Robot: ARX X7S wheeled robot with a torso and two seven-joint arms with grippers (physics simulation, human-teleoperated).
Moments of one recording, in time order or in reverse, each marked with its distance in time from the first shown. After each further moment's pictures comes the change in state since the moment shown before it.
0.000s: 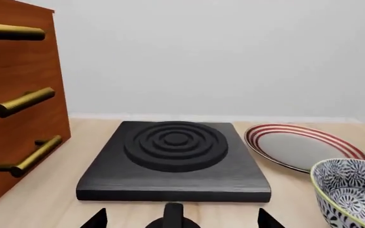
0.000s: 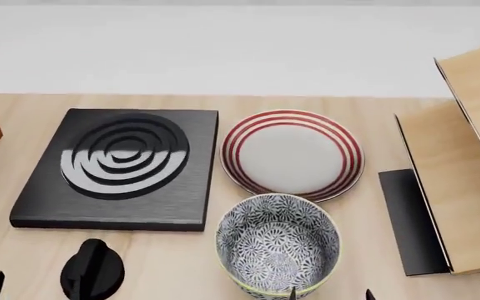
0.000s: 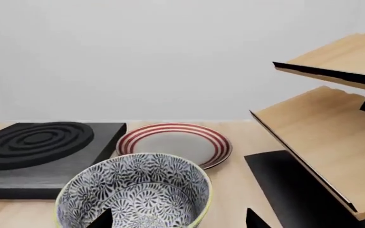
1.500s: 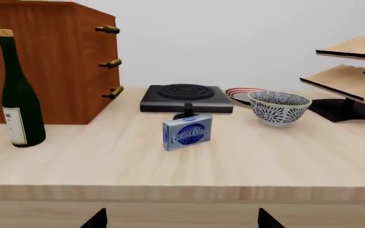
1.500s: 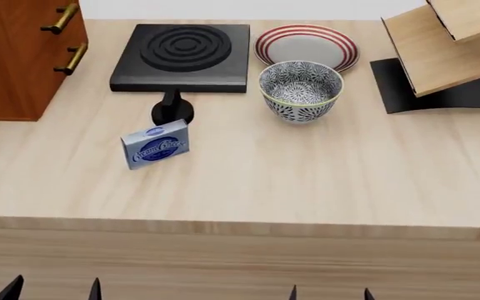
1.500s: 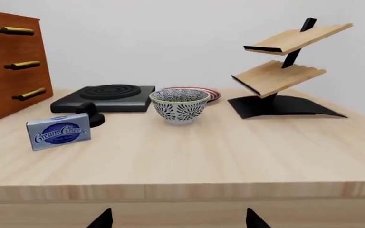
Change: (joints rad) left arm -0.018 0.084 -0.015 -0.085 0.075 0.034 0.060; right arm 0.038 -0.071 0.061 0.081 -0.054 0.007 -0.057
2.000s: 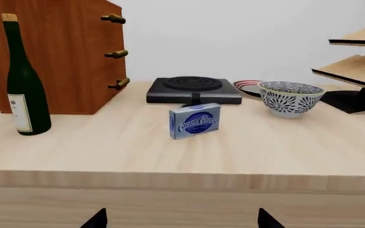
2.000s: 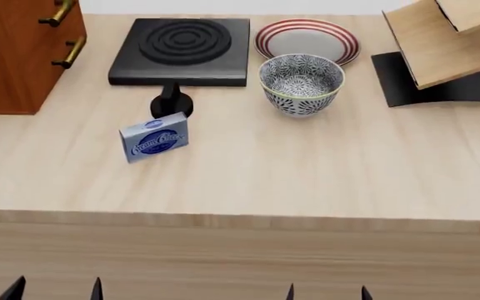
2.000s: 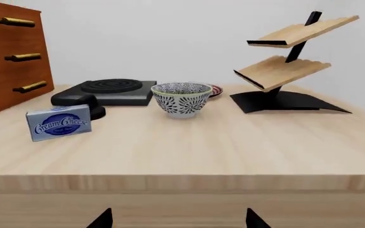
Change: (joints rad) left arm -0.031 0.047 -0.030 -0.098 0.052 0.050 0.016; right arm 0.010 -0.030 0.027 0.006 -0.036 0.015 -0.036
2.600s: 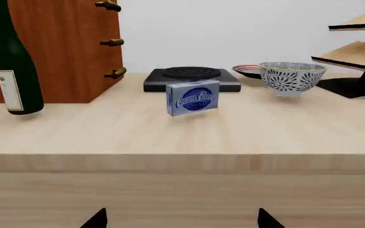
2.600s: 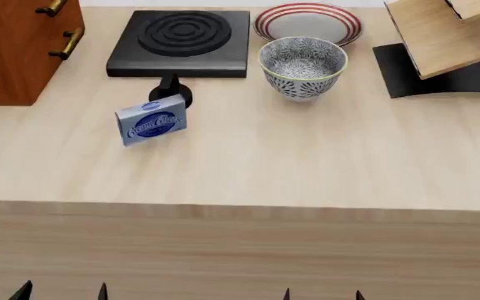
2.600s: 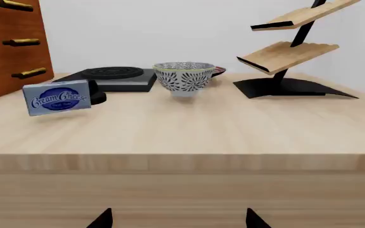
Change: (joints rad) left arm -0.008 0.078 -0.075 -0.078 0.091 0.055 0.090; right arm 0.007 -0.069 0.062 0.042 -0.064 -0.008 -0.069
